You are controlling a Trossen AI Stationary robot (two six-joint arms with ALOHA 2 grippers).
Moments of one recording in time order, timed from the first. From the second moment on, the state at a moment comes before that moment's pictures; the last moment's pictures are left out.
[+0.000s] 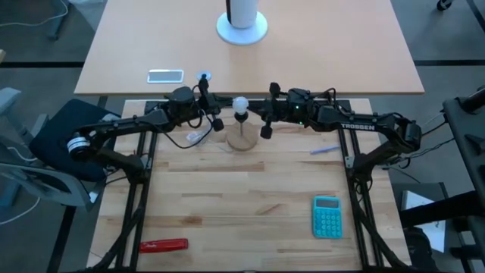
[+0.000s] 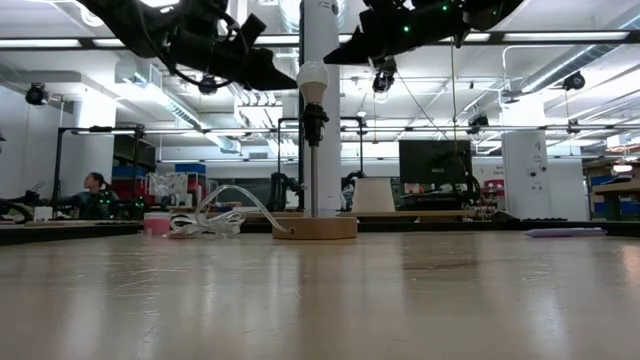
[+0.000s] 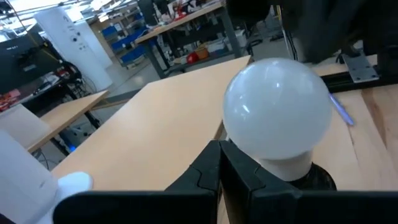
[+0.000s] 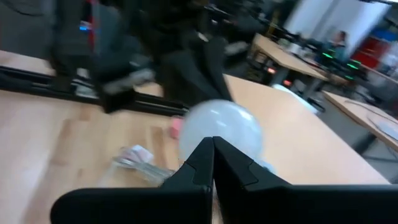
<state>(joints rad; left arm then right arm) 0.52 1.32 0.85 0.37 0.06 0.41 -0.33 1.44 1.07 0.22 -0.05 -0.40</state>
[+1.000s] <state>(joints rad) 0.51 1.32 0.85 0.36 0.13 0.41 -0.33 1.39 1.07 0.12 0.10 -0.42</state>
